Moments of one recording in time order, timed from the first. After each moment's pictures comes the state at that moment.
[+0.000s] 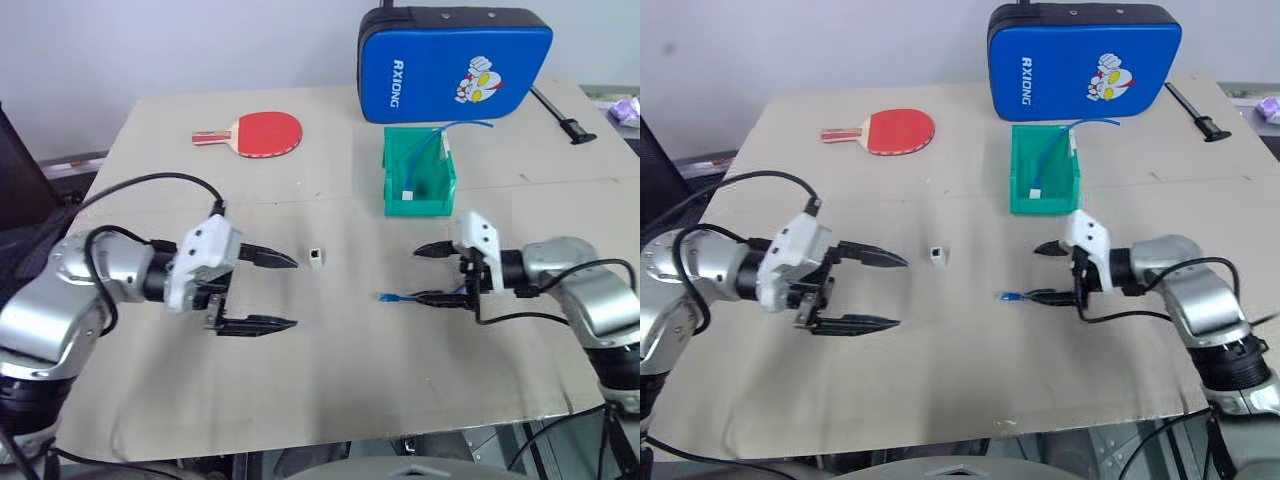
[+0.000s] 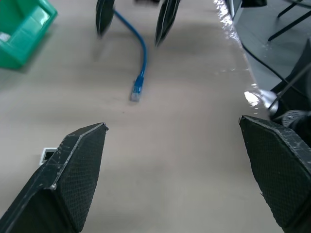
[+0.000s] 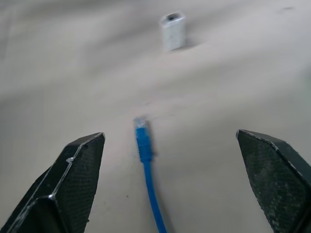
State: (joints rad) left arm -0.24 1.02 0.08 -0.41 -0.62 0.50 -1.30; right arm -0.33 -0.68 0.04 -0.28 0.37 0.61 1.15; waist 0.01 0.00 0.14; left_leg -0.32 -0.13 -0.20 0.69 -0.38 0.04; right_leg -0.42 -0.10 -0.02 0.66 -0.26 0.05
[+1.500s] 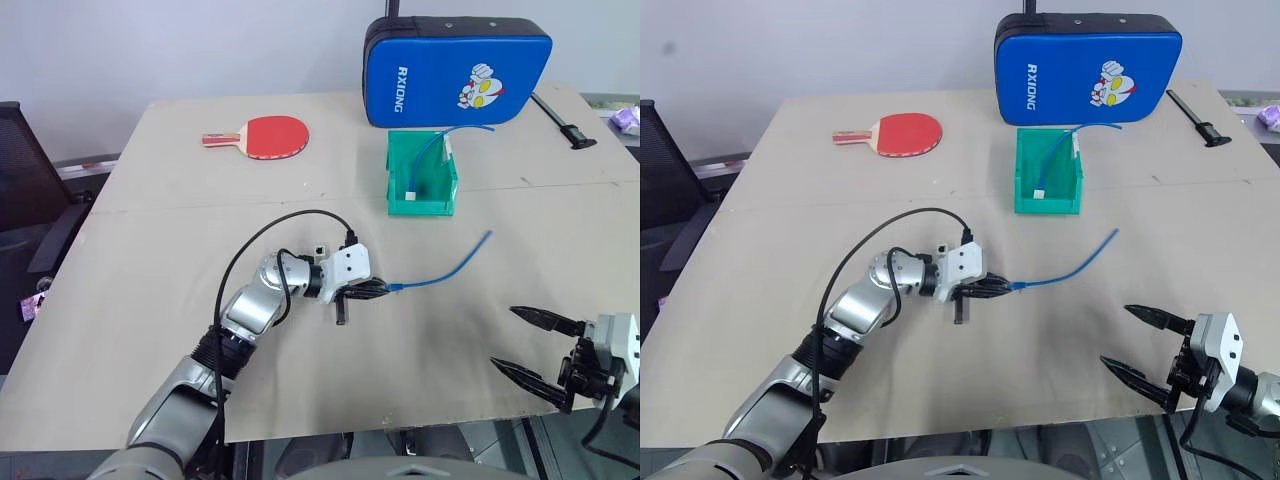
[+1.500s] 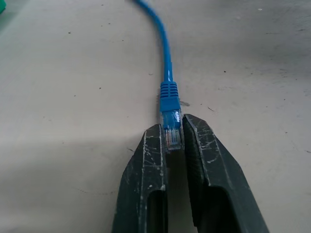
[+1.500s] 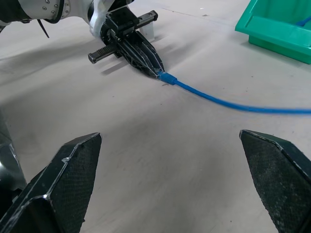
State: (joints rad) left arm -0.51 0.44 -0.41 0.13 -0.08 0.19 -1.07; right arm 0.47 -0.64 -0.40 -0.42 0.58 0.13 1.14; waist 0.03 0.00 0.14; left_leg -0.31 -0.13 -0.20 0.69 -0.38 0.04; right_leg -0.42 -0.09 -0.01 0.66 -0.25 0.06
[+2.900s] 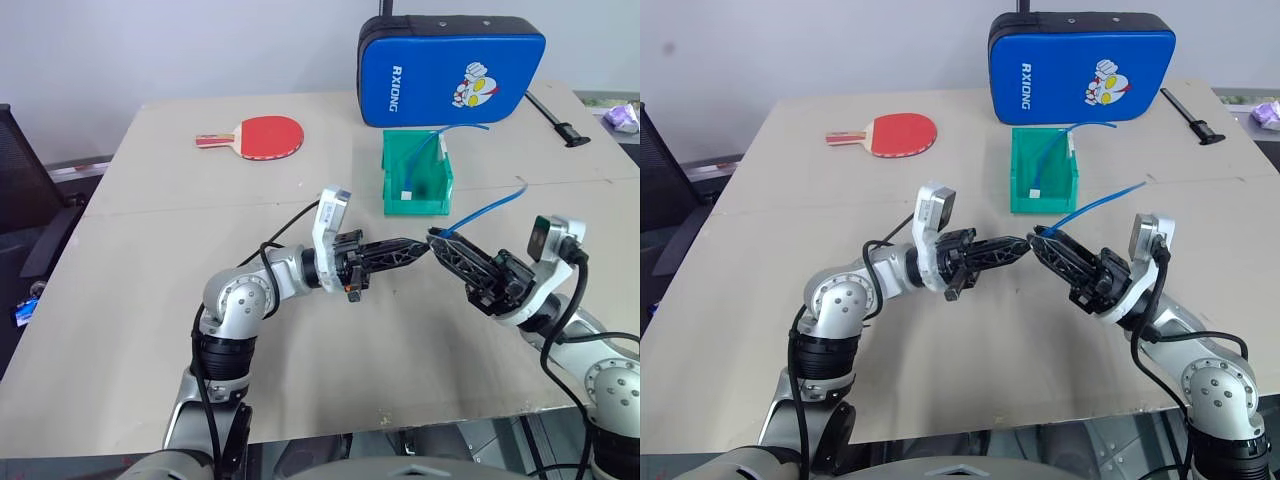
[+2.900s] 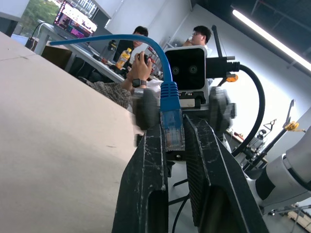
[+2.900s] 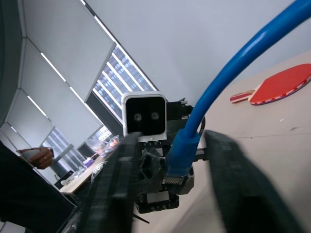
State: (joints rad) left arm -0.49 0.25 -0.04 -0.20 -0.95 0.95 -0.91; right arm -0.03 -0.42 -0.17 -0.56 1.34 0.67 0.51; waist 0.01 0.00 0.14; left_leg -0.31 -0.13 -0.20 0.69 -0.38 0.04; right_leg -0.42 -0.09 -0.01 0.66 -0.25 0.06
